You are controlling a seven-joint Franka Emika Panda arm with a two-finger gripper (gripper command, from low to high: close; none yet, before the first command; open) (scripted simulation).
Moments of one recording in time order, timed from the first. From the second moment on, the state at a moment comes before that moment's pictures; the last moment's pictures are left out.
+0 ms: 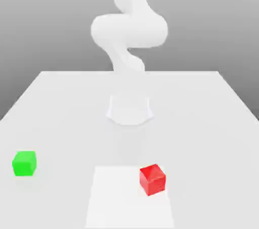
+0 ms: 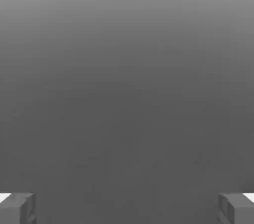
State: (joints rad) arm 0.01 -0.72 0.01 -2.35 -0.01 2.35 0.78
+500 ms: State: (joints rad) arm 0.07 -0.16 0.04 -2.68 -0.05 2.69 0.62
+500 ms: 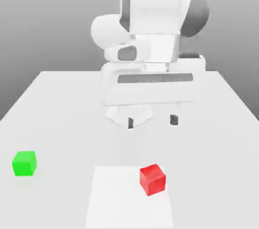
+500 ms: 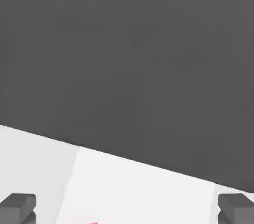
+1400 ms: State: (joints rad) arm 0.04 0.01 0.02 -2.77 0.00 2.78 0.44
